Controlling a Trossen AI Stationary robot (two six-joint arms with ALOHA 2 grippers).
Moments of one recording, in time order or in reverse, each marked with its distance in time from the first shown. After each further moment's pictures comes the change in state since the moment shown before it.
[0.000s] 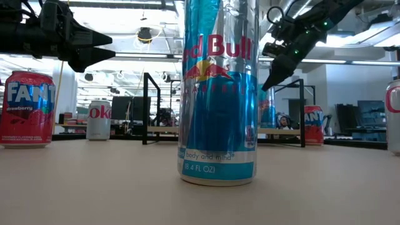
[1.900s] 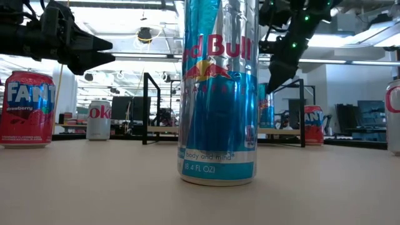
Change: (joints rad) left arm 0.000 0.000 0.000 -0.040 -0.014 -0.003; right arm 0.520 0.001 -0.039 -0.132 0.734 0.373
